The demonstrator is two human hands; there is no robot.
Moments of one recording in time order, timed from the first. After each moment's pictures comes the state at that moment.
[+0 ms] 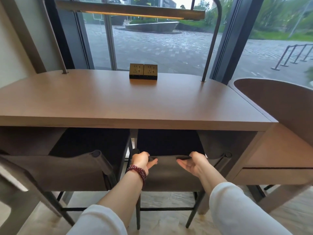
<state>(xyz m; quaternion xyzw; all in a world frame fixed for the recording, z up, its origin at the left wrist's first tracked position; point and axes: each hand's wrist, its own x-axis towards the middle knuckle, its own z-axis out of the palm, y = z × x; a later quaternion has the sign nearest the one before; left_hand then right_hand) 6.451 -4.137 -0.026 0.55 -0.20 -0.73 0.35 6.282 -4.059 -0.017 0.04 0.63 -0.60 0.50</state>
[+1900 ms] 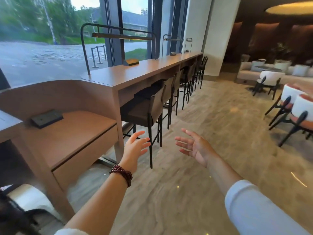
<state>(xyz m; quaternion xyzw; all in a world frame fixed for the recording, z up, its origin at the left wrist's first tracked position) 6.095 -3.577 0.070 0.11 -0.64 -0.76 -0.01 6.066 -3.357 0.073 0.06 0.62 -0.78 0.11</state>
